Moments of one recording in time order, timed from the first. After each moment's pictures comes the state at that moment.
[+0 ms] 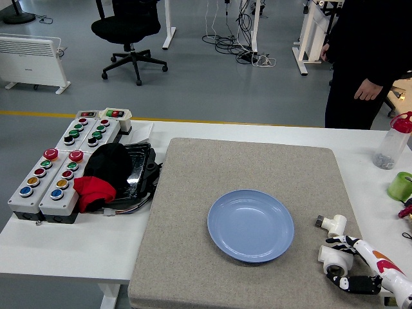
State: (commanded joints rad) left arm -0.27 0.04 -1.33 -0.18 1.37 0.14 0.36; right arm 0.00 -0.31 1.31 1.51 -1.85 0.11 -0.06
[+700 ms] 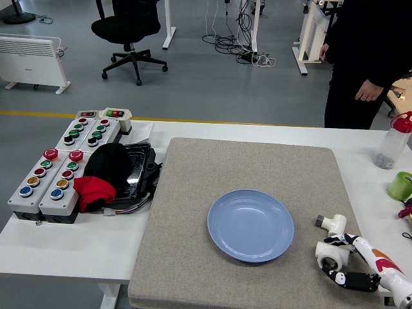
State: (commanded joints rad) left arm -0.26 0.04 -1.33 -0.18 1.38 0.14 0.36; right arm 0.00 -0.31 1.30 1.51 -1.84 0.03 -0.03
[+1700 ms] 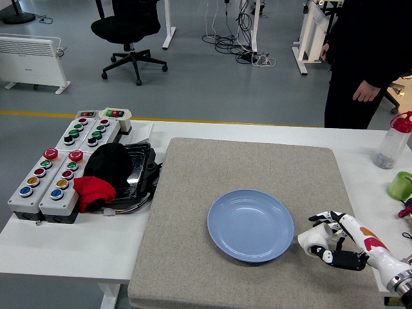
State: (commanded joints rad) left arm -0.27 0.04 -1.33 -0.18 1.37 0.14 0.36; right arm 0.11 -0.30 1.25 1.55 -1.79 0.02 -0.01
